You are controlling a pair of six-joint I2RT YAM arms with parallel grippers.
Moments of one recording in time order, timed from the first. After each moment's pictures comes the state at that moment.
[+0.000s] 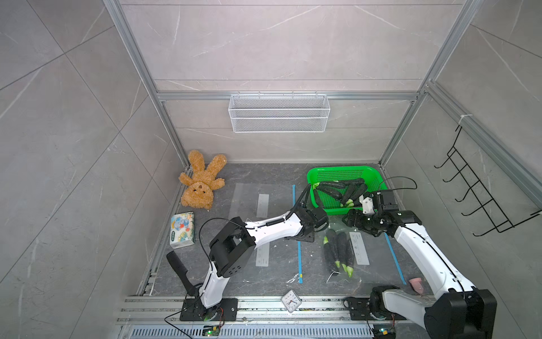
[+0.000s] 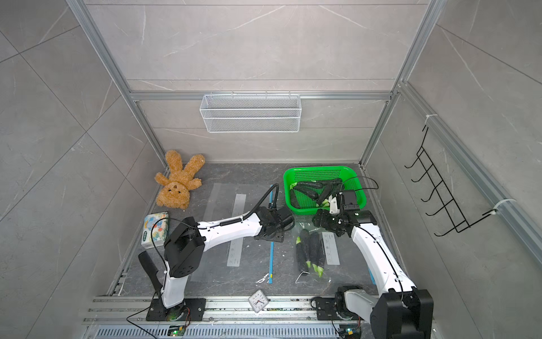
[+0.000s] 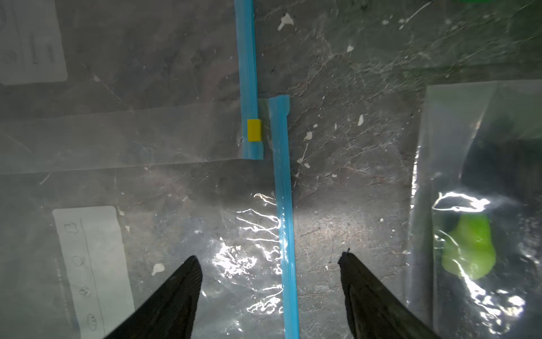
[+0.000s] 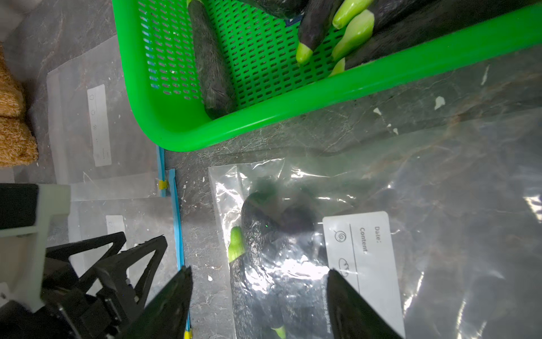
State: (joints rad) left arm -1.07 2.03 1.59 -0.94 -0.28 -0.90; right arm 0.06 1.16 0.91 -0.80 -0.28 0.34
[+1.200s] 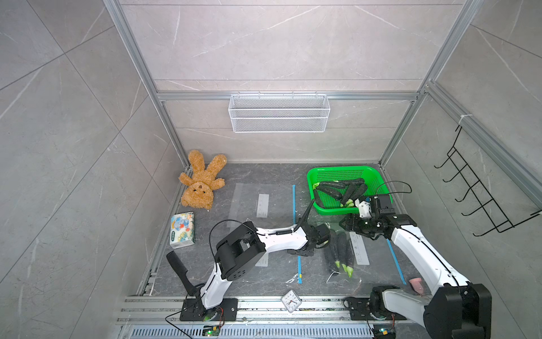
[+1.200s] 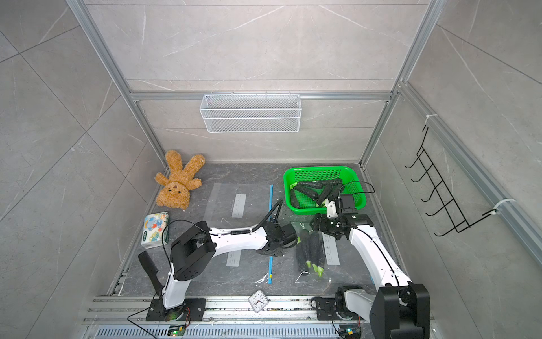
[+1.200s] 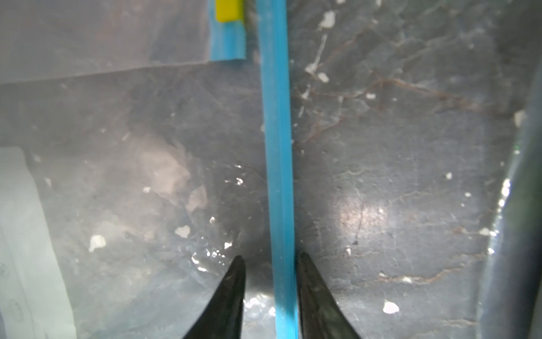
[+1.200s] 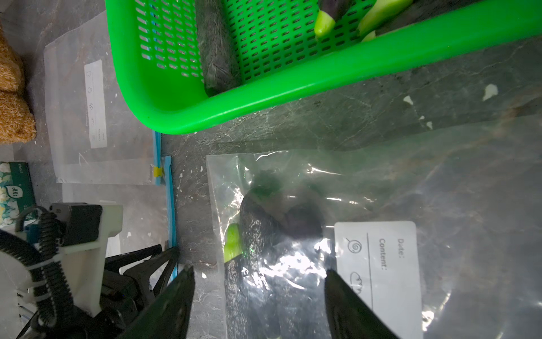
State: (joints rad) left arm -1.15 2.06 1.46 -0.85 -0.27 -0.99; right arm 0.06 1.19 0.84 -0.73 -0.33 0.29
